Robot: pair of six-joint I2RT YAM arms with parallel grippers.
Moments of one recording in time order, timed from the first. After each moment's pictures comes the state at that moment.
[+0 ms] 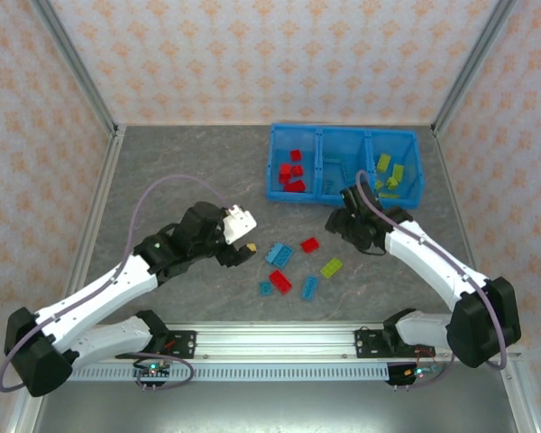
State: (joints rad) left arm -0.69 1.06 0.85 -0.50 0.01 0.22; right arm 0.45 1.23 0.86 -0.75 0.04 0.89
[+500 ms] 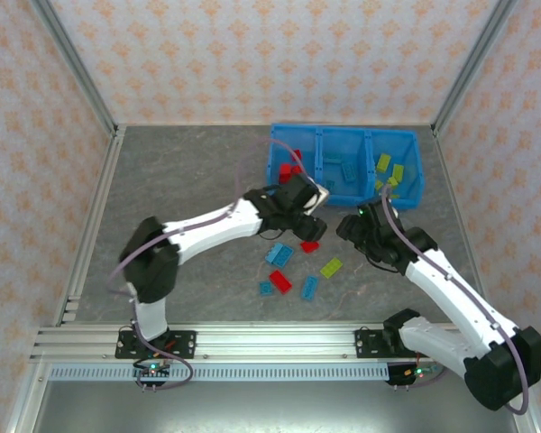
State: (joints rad) left arm -0.85 1.91 1.51 -0.58 0.03 -0.20; right arm 0.45 0.95 0.79 -0.81 0.10 0.95
